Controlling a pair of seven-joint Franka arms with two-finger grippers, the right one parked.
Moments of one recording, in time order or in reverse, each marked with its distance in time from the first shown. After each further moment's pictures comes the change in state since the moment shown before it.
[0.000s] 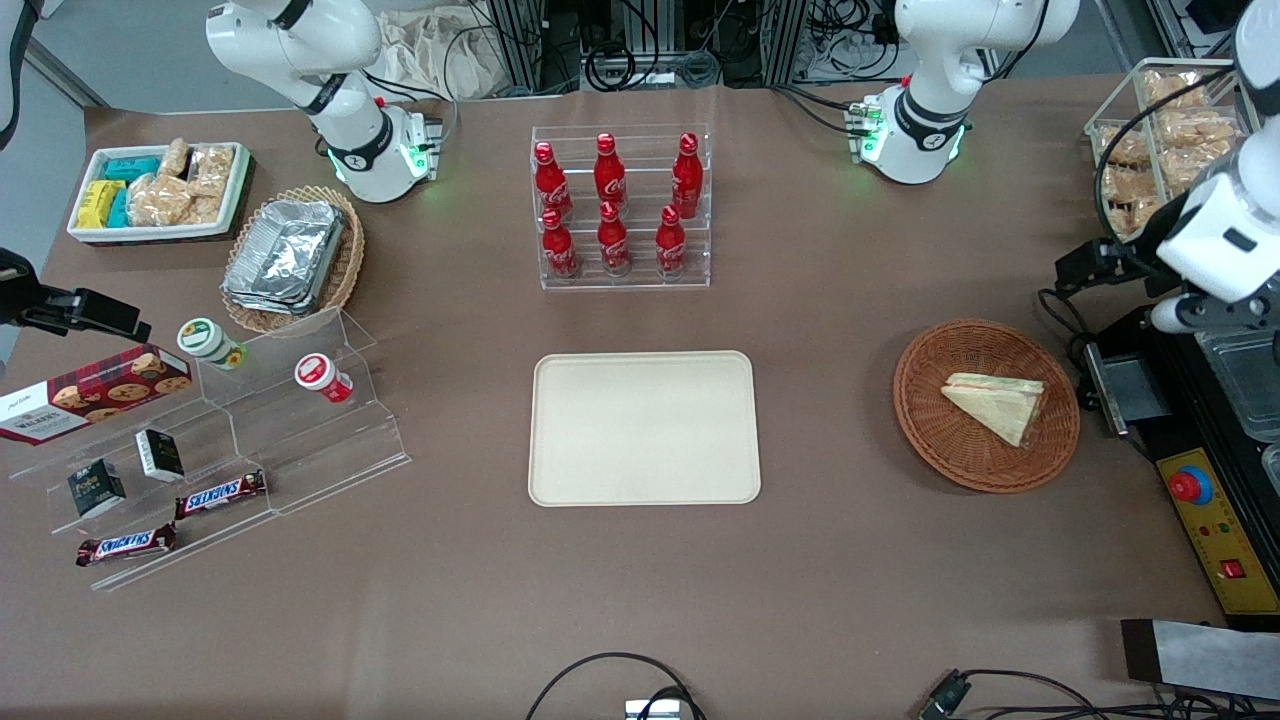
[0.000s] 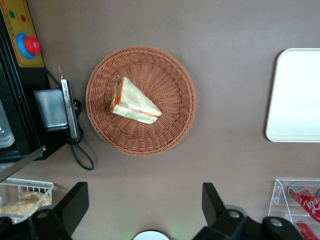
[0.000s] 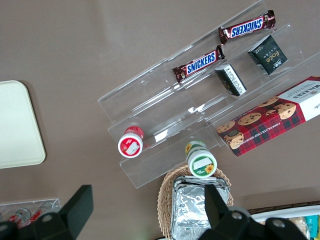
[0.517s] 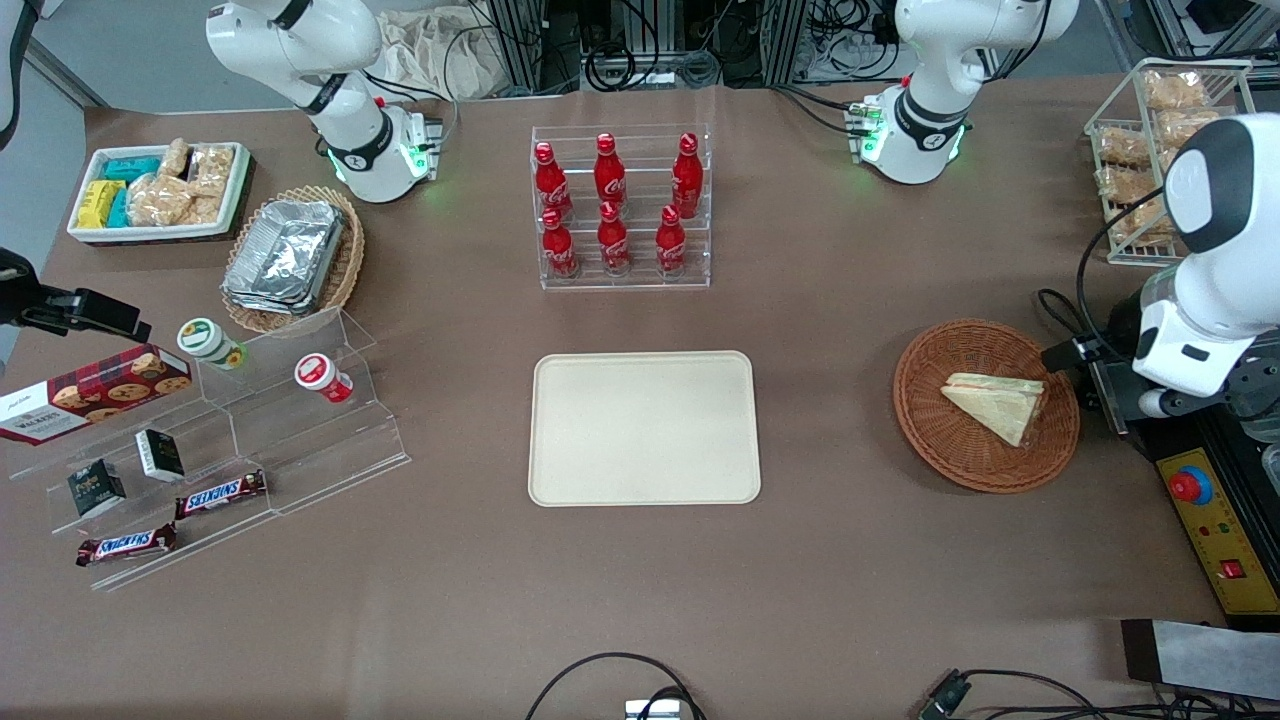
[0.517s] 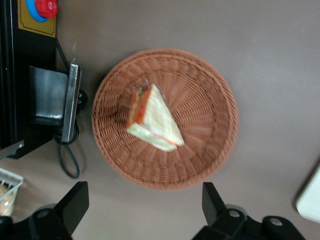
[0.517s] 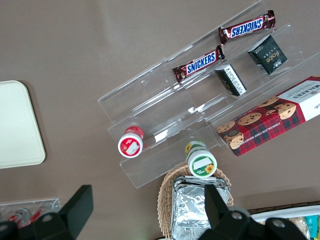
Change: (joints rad) arm 0.086 0.039 0.007 -0.294 0.023 0.366 -0.220
